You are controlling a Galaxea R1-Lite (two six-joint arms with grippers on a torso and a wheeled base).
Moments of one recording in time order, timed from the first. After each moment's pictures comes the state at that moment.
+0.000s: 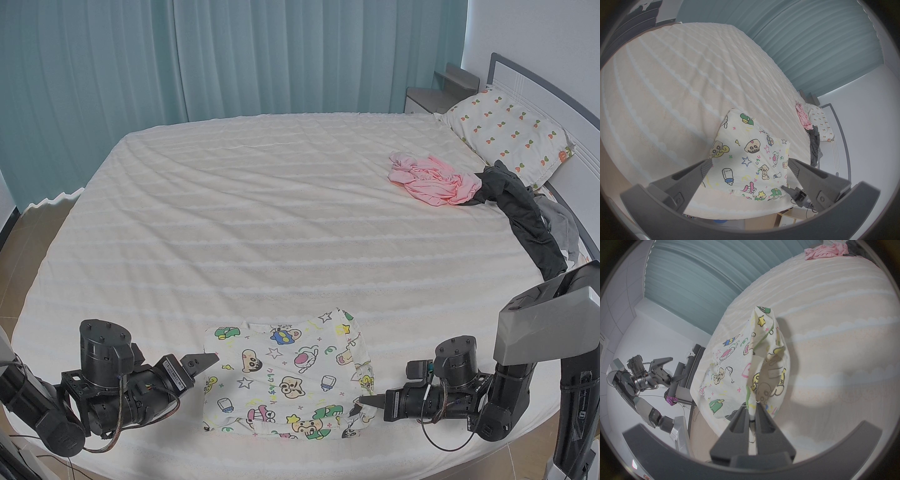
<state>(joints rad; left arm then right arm) -0.45 1.70 -0.20 -0.92 0.03 -0.98 0.54 2.31 -0.35 -1.36 0.36 0.52</state>
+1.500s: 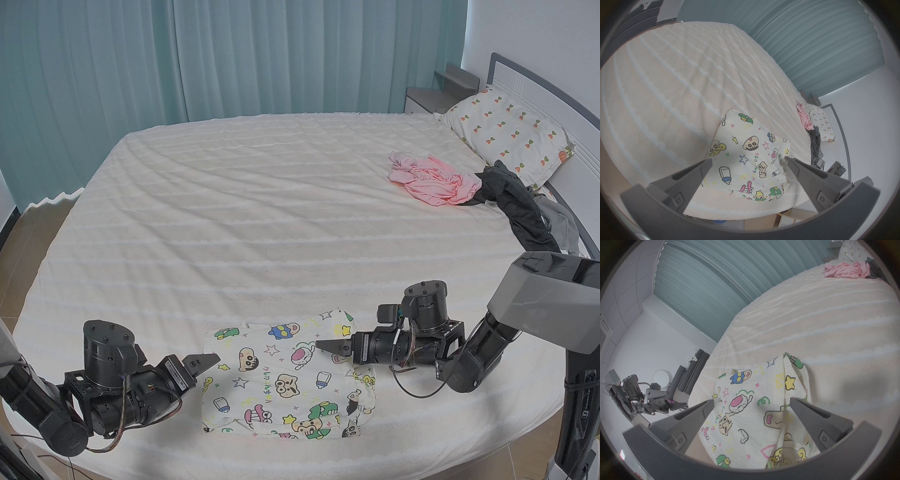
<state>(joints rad) -0.45 1.72 -0.20 -0.93 0.02 -0.99 0.53 2.28 -0.83 -0.97 0.35 0.46</state>
